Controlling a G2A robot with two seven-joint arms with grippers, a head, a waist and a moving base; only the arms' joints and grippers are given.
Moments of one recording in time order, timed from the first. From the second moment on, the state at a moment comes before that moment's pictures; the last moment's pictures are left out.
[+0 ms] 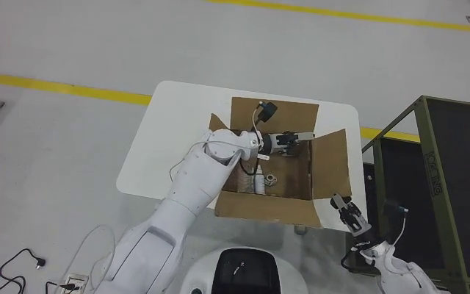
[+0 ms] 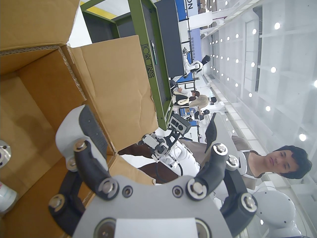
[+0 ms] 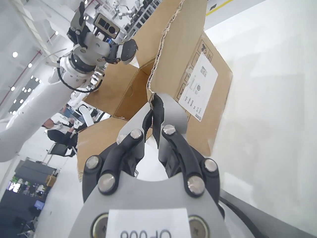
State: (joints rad) left arm 0.48 -1.69 -1.03 -0.68 0.03 -0.30 -0.91; right arm -1.70 -1.06 1.54 -1.53 -0.28 -0.68 0.03
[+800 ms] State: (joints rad) left arm 0.60 -1.64 -1.07 -0.93 0.07 -0.18 -0.93; right arm -1.63 -1.08 1.50 -1.41 0.23 -0.52 0.34
